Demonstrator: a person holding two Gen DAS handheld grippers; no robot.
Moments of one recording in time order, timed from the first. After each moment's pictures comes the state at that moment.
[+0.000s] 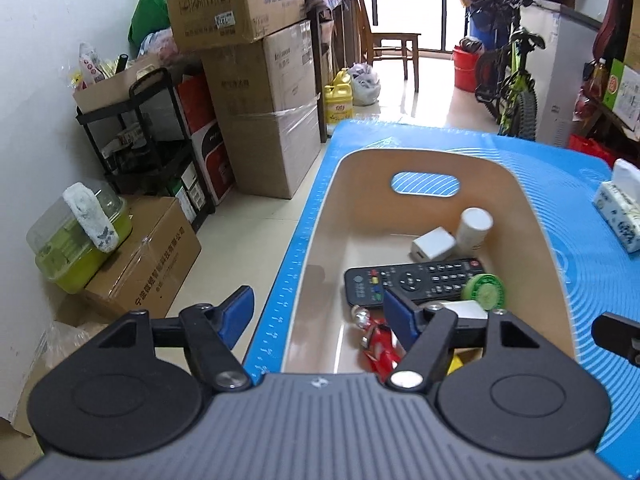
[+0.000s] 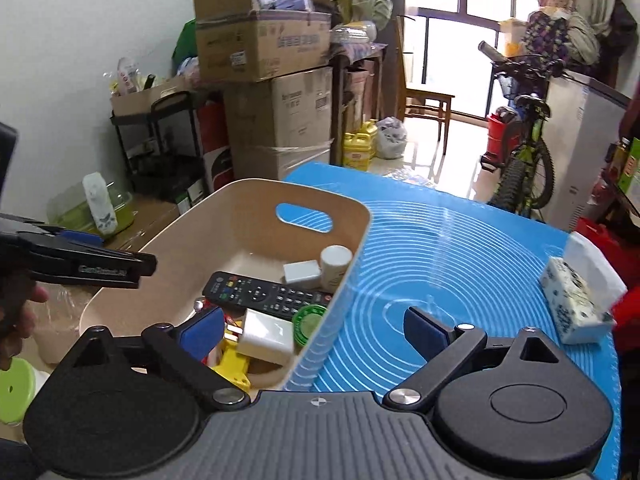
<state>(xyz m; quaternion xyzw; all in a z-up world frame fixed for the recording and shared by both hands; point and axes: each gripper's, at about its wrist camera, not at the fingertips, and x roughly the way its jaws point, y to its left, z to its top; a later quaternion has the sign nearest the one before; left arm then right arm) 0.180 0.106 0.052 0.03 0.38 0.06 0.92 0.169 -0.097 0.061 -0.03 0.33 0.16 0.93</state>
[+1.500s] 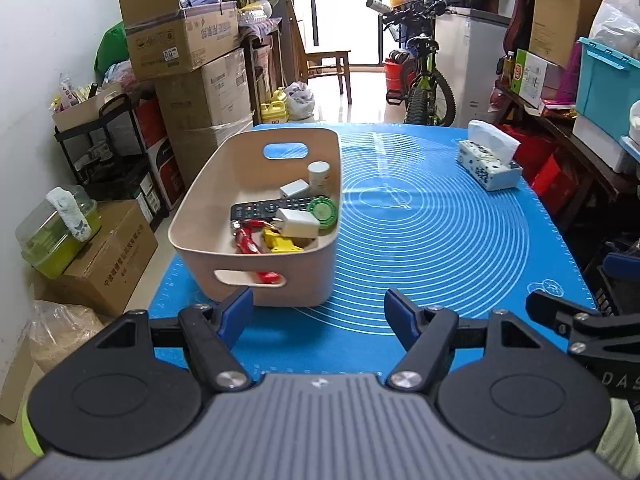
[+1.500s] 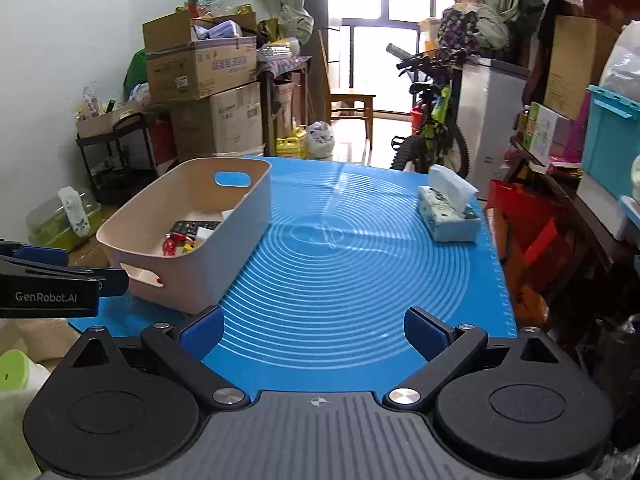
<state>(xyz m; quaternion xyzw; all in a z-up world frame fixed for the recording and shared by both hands) -0.010 -0.023 0.071 0.04 0.34 -0.01 0.94 -0.044 -0.216 0.067 0.00 0.31 0.07 0.95</state>
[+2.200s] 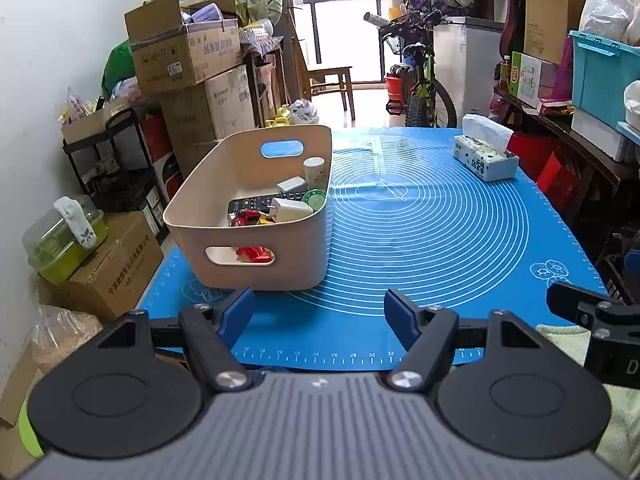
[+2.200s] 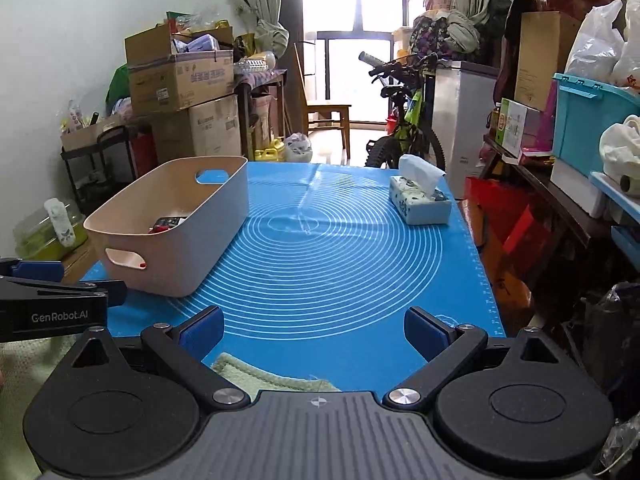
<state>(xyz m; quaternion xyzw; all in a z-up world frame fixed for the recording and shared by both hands) -0.039 -0.037 0.039 0.06 0.31 0.00 0.95 -0.085 -0.233 0.032 0.01 0.29 0.04 0.96</state>
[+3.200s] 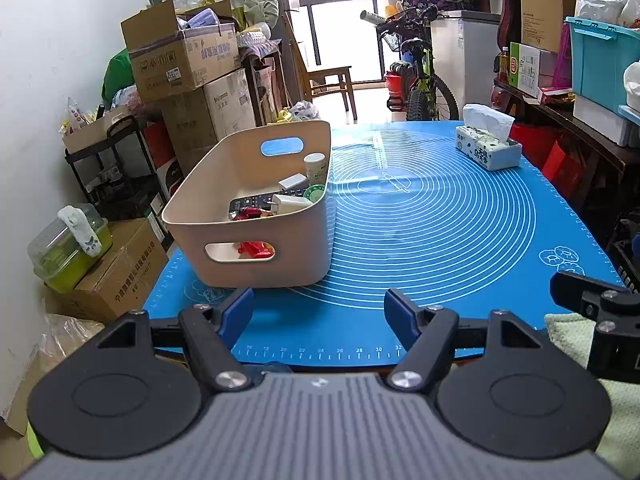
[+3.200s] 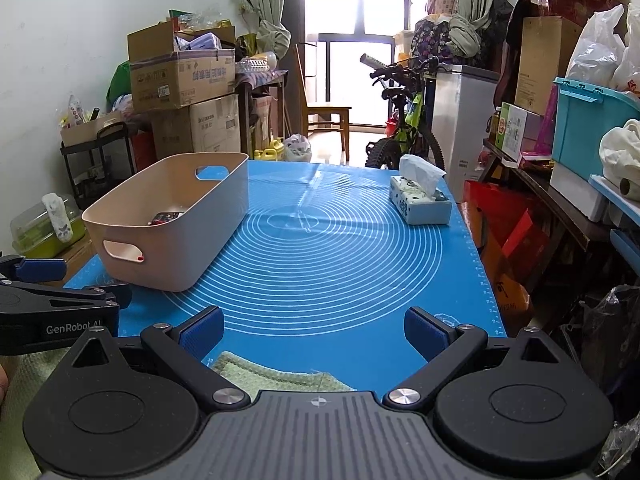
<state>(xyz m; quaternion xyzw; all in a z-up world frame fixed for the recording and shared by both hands) -0.040 -0.041 0.027 0.08 0.31 0.01 0.95 -0.089 -0.229 0.024 0.00 0.28 0.04 0.96</state>
